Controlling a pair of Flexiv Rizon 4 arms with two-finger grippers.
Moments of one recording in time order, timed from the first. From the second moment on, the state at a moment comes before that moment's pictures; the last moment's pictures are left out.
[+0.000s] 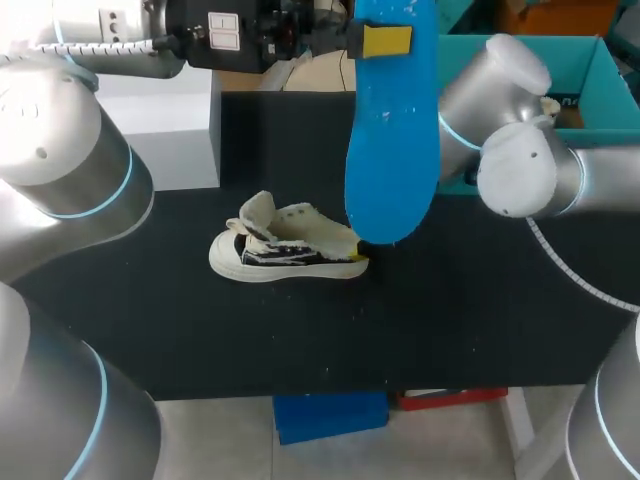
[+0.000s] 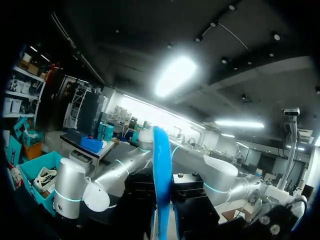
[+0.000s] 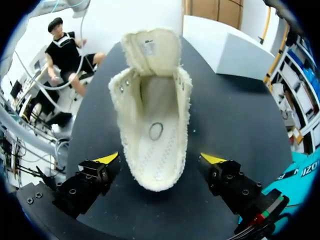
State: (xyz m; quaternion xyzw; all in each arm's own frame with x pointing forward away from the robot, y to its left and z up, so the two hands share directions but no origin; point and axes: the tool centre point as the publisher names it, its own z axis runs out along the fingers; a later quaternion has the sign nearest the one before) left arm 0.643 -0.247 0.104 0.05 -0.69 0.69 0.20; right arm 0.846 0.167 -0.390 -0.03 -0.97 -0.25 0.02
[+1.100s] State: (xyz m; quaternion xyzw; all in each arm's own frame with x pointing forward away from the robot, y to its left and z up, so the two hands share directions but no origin) left arm 0.643 -0.247 0.104 0.05 -0.69 0.69 0.20; right arm 0.839 0.189 -0.399 -0.02 -1.00 0.01 0.02
